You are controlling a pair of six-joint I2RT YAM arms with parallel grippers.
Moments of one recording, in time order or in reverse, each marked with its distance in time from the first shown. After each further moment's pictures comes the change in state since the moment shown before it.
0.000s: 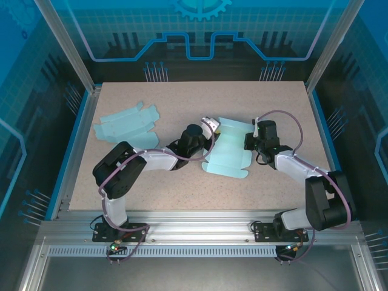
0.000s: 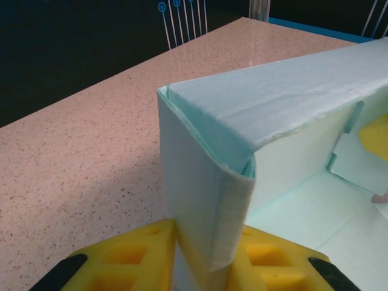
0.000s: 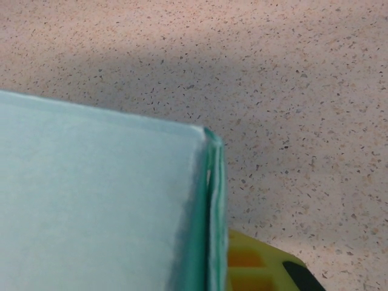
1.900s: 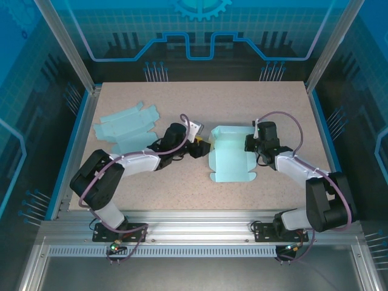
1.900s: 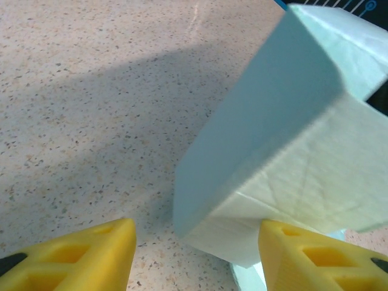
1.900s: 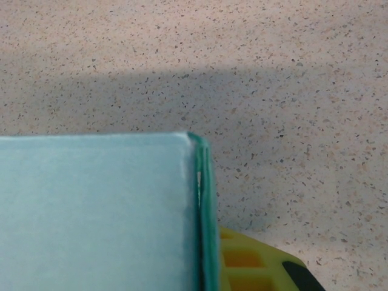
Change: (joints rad) left arm 0.108 -0.224 -0.154 -0.279 0.387 -0.338; right arm 0.000 -0.008 -0.011 -0.019 0.011 -0.001
